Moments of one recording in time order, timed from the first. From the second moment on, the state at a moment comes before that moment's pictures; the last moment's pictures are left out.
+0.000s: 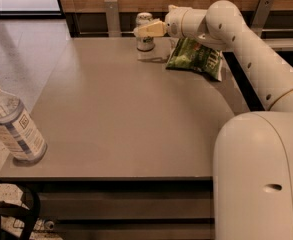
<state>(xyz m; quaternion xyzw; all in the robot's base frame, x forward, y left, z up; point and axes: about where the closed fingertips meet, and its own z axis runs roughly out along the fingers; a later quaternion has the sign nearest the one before) 0.878 -0.042 0.921 -0.35 0.68 0.22 0.60</state>
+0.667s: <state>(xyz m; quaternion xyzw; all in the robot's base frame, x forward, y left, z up) 0.891 -0.028 0.898 -0.33 0.69 0.25 0.59</state>
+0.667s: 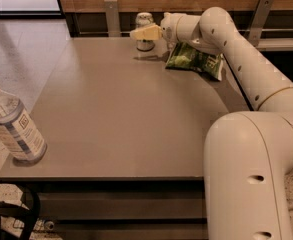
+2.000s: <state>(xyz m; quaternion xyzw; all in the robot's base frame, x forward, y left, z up) 0.899 0.001 0.888 -0.32 0.68 0.29 0.59</state>
